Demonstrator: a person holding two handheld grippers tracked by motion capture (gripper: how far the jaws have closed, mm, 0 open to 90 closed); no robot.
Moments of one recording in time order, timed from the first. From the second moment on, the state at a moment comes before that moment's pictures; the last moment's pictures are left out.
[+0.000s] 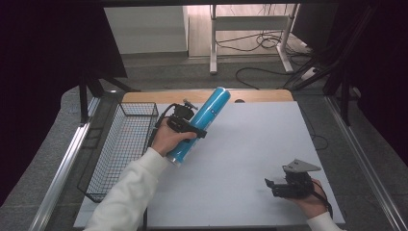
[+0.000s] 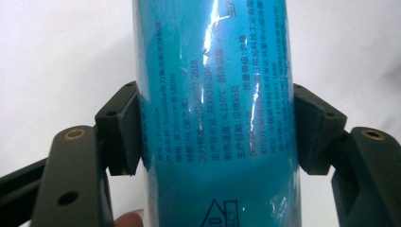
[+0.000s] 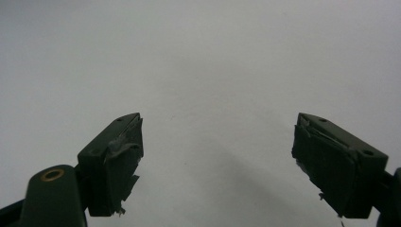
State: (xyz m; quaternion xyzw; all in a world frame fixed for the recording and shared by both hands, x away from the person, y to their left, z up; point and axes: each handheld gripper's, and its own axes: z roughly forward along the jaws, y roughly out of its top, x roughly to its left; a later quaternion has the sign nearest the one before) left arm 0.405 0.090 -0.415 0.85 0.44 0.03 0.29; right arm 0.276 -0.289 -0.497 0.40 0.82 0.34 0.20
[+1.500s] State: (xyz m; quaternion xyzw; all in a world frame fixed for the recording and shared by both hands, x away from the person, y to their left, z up) left arm 0.351 0.210 -0.405 0.81 0.50 0.08 0.31; right arm 0.278 -0.284 -0.495 0.40 0.82 0.34 0.21
